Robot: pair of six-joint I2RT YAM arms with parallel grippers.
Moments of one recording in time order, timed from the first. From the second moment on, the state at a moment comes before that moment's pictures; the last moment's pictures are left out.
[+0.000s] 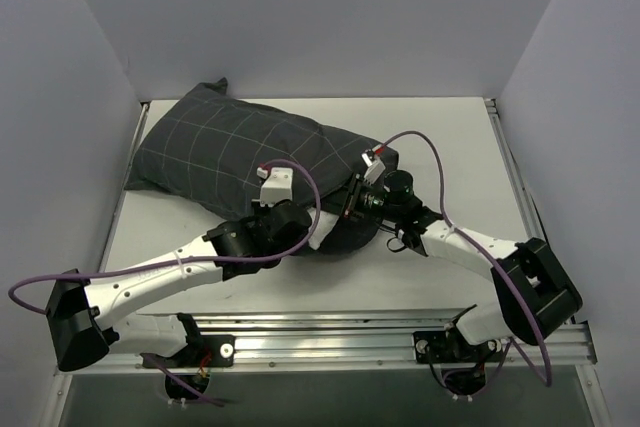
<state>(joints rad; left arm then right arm) -1.07 1.23 1.01 -0.59 -0.81 -0.68 0.56 1.40 0.63 0.55 -0.49 0.98</state>
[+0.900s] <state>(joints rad) -1.09 1.16 0.83 -0.19 -0.74 -0.62 0.51 1.35 1.04 -0.14 -0.40 0.81</state>
